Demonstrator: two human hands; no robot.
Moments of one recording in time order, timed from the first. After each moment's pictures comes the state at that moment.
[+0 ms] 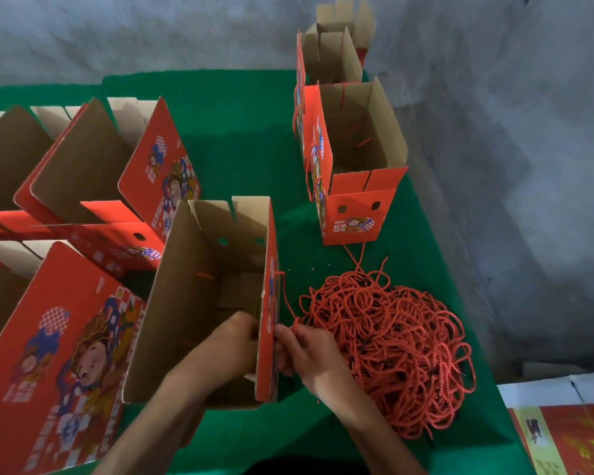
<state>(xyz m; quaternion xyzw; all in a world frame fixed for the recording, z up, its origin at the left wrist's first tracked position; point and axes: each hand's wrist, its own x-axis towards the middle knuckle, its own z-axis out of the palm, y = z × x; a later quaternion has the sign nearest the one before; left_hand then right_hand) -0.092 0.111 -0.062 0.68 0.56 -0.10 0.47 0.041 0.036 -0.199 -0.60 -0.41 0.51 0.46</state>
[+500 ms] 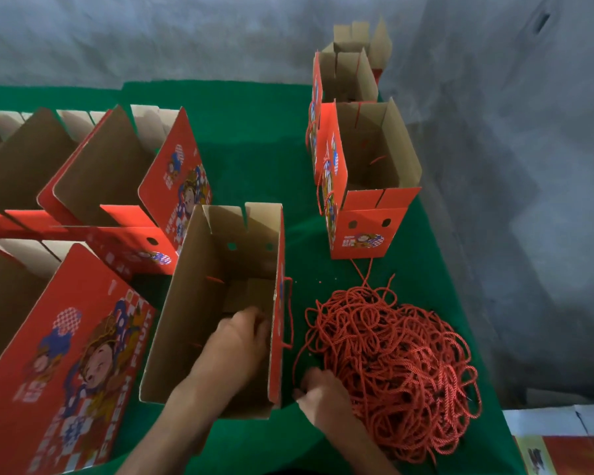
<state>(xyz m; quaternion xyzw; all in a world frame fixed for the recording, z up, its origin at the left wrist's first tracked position) -0.099 0.115 -0.072 0.69 0.60 -0.01 0.42 0.045 0.028 -0.243 -0.78 -0.49 0.40 -0.03</state>
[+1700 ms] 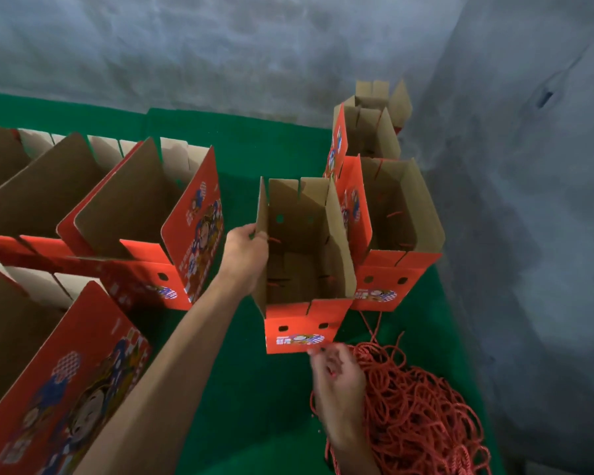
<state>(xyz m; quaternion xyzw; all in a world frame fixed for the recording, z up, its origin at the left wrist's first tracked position) -0.057 0.293 -0.050 0.49 0.60 0.39 0.50 0.051 0.102 -0.183 -0.71 -0.32 0.33 0.53</state>
